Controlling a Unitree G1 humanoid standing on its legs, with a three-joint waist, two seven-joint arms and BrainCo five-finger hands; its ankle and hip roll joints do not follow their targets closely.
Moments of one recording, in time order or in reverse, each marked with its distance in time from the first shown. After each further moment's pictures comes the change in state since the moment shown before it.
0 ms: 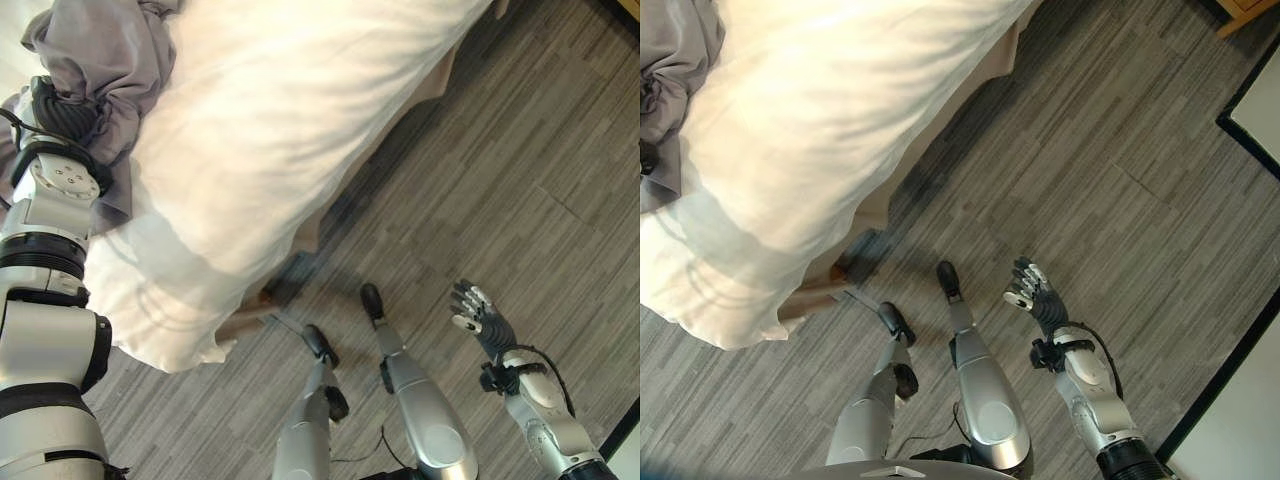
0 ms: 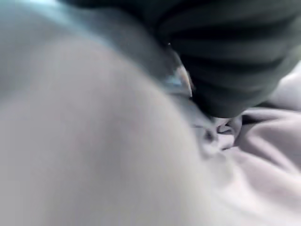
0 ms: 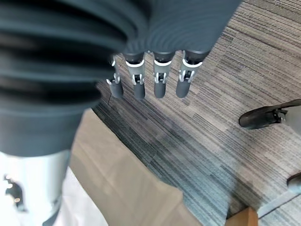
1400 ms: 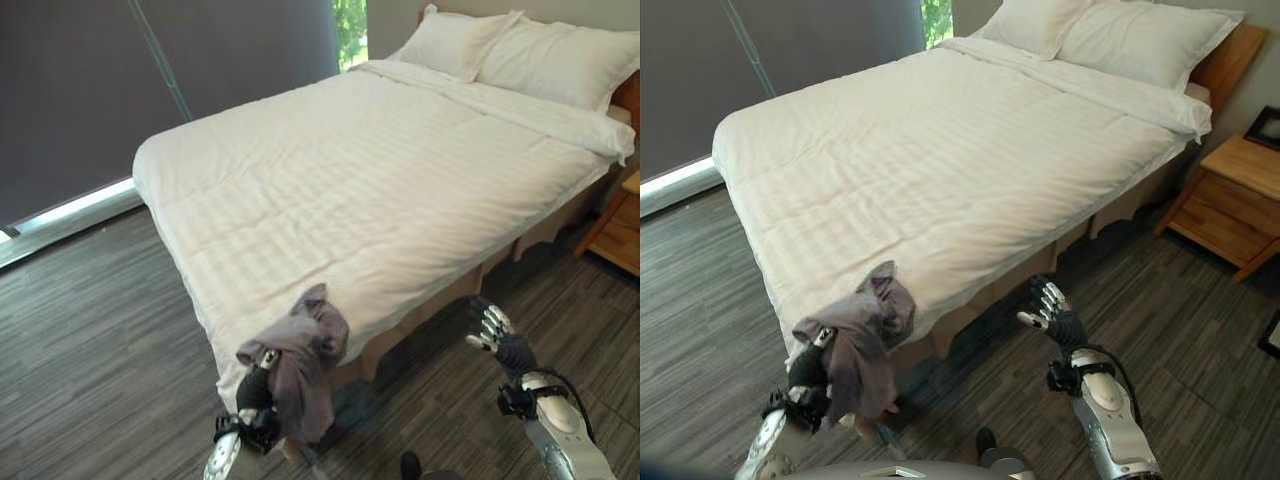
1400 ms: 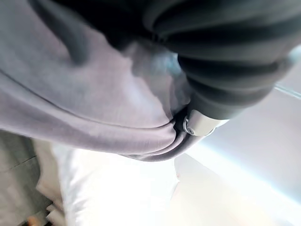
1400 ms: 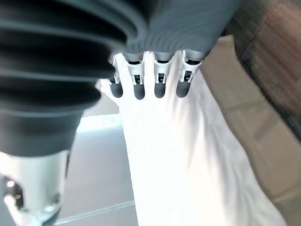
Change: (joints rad) left arm 1.400 -0.681 0.124 -0.884 -0.728 -0.069 -0.334; right arm 0.168 0.053 -0.165 -0.083 -0.154 0.061 0.034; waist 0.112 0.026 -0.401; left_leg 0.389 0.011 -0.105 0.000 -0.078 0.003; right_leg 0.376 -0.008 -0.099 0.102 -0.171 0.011
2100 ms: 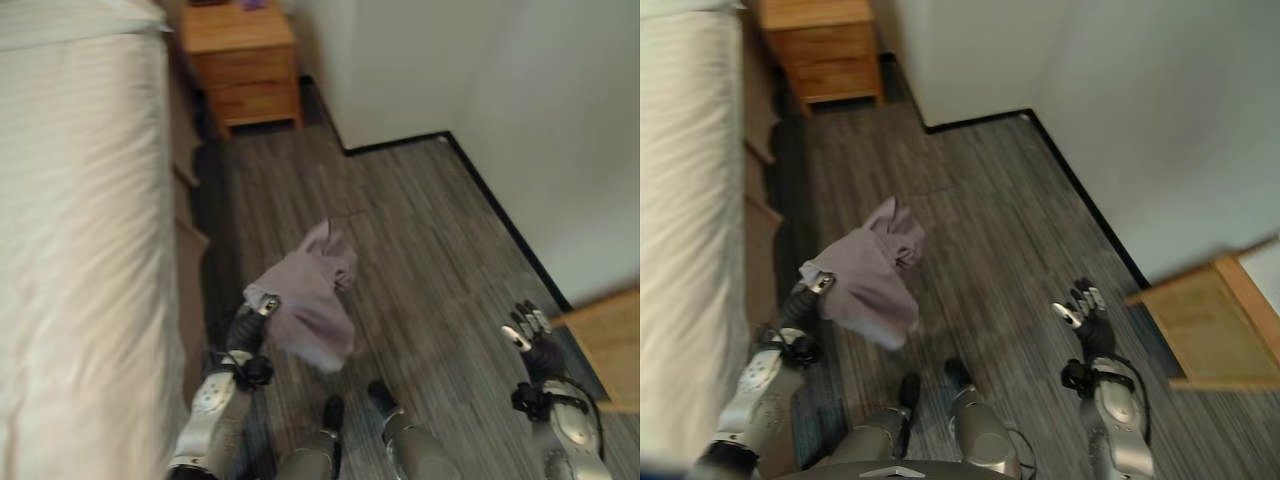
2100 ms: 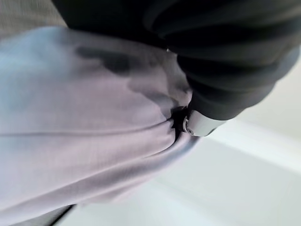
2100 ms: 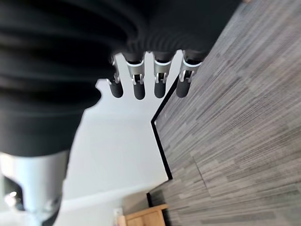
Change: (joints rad) left arm -0.257 0.081 0.108 0.082 0.172 -0.058 0.035; right arm -0.012 0.074 -0.112 0.029 0.044 -0.065 -0.095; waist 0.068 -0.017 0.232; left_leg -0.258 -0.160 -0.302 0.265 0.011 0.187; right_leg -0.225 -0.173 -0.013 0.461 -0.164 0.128
